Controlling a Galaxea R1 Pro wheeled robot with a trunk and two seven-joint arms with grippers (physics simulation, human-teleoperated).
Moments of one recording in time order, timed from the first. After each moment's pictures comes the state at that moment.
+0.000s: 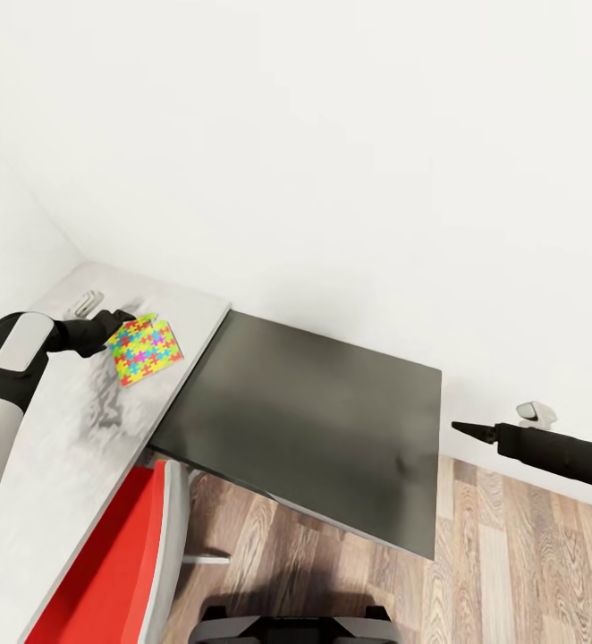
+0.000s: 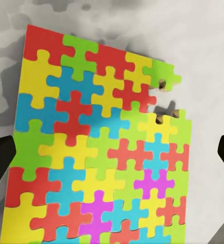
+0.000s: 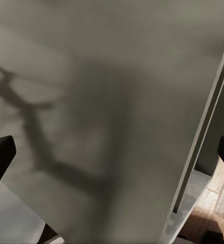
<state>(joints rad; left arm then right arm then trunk) -1.19 0.41 -0.03 -0.73 1.09 0.72 0.34 -0.35 -0.58 -0.16 -1.62 -0.91 1.02 0.31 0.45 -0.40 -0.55</state>
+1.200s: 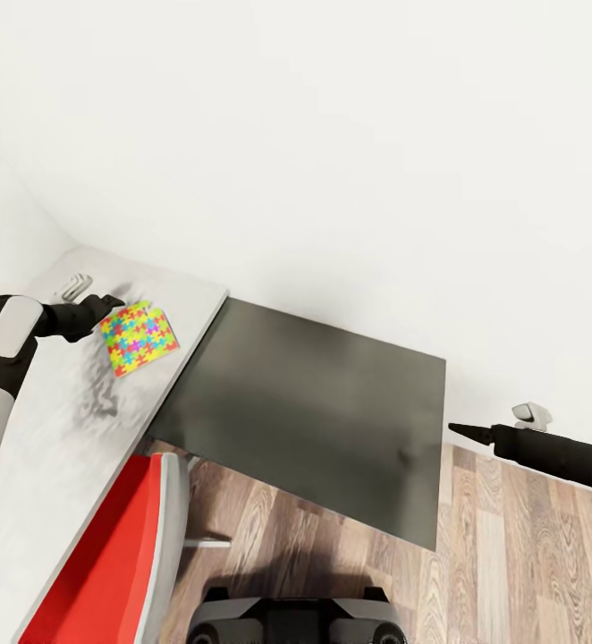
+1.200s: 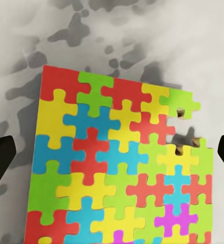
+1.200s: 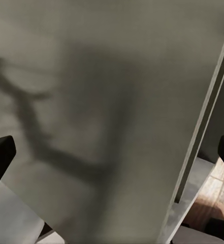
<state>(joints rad) -1.25 0.42 -0.03 -0.74 1.03 0.72 0.35 -0.35 -0.57 -0.15 -1.62 -0.91 1.02 0.32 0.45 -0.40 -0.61</state>
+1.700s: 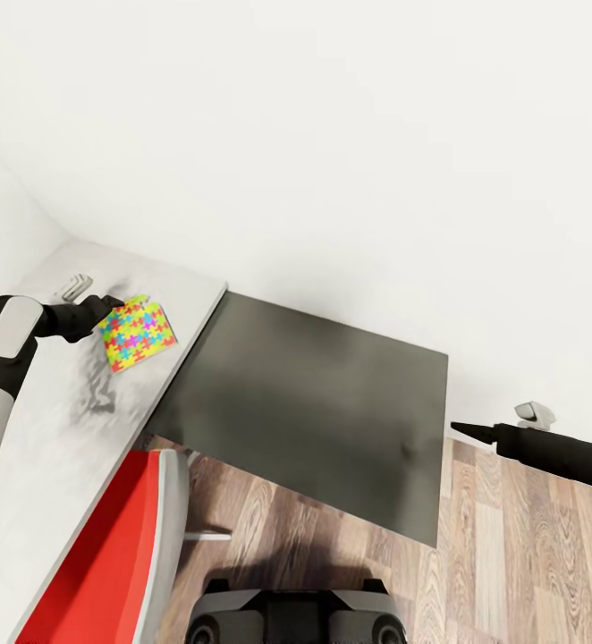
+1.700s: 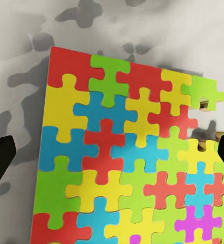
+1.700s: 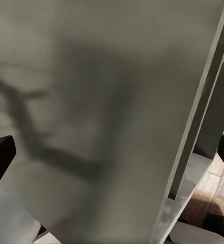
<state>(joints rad) -1.24 0.42 -0.03 -0.74 1.03 0.72 0.35 -0.35 -0.58 -0.16 -1.62 -0.91 1.02 0.32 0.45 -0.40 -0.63</state>
